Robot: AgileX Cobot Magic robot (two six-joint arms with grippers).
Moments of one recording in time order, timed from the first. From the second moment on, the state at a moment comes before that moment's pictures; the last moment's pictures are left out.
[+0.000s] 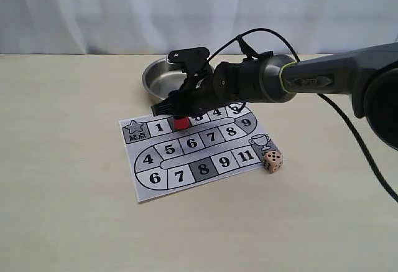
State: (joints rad) left arm -0.06 0.00 0.00 -0.06 0.15 0.08; right arm 0.53 2.26 -1.54 0.33 0.18 -0.19
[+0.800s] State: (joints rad) left arm -0.06 0.00 0.00 -0.06 0.15 0.08; right arm 0.53 2.22 -1.54 0.33 0.21 -0.19
